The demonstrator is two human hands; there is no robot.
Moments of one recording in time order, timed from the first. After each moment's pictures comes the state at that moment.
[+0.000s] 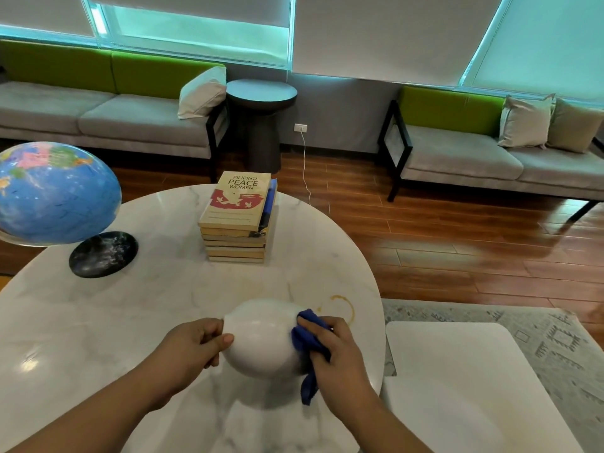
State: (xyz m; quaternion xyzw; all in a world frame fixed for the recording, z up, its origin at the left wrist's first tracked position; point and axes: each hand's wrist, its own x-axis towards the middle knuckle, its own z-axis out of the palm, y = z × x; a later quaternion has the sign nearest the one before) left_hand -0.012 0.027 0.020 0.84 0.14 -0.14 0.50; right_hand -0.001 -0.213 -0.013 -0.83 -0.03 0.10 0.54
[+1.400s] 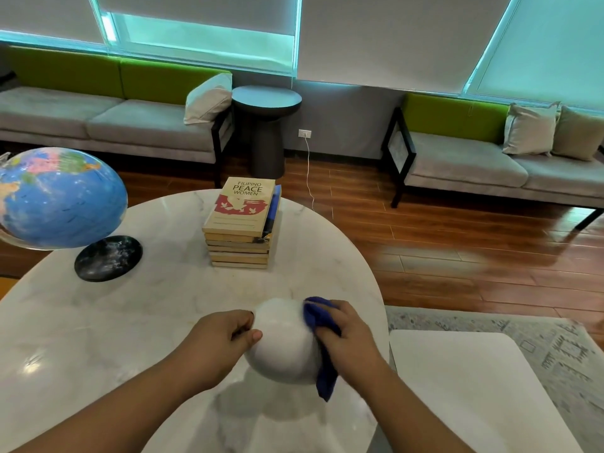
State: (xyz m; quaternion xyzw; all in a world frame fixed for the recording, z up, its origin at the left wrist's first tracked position) left_hand 0.000 -0.005 0.050 0.93 0.03 -0.10 0.36; right_hand 0.031 -0.220 0.024 -0.86 -0.08 0.08 0.50
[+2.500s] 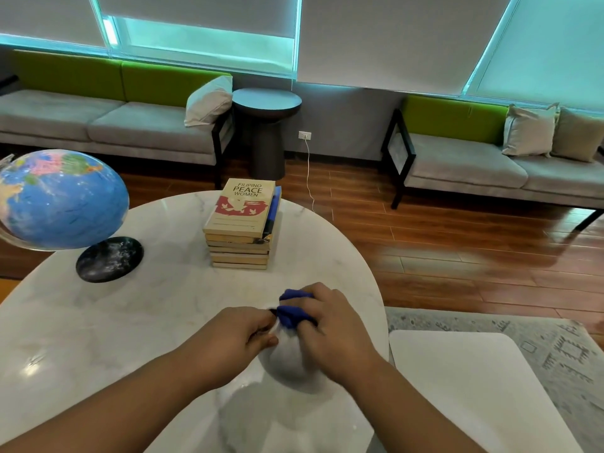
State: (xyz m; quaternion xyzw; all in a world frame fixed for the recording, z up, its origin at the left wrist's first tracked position) left_hand 0.007 -0.015 0.058 0.95 -0.11 -0.08 0.29; right_hand 0.034 -0.198 0.053 -0.92 -0.21 0.01 0.34
